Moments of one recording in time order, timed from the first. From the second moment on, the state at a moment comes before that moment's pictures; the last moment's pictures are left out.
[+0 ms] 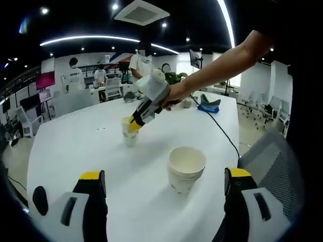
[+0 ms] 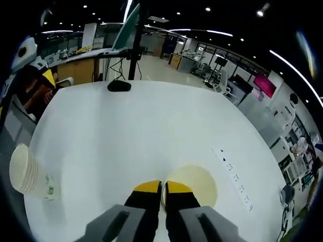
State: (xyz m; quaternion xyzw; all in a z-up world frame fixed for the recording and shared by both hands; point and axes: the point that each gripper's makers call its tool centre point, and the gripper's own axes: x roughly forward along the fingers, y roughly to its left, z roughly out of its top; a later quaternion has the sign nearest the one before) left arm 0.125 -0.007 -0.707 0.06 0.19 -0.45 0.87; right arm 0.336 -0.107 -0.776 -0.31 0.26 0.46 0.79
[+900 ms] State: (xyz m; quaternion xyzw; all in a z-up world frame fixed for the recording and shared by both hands) left arm 0.102 -0.009 -0.701 0.07 0.19 -0.45 0.87; right arm 0.251 -0.121 -0.704 -0.27 0.24 0.46 0.81
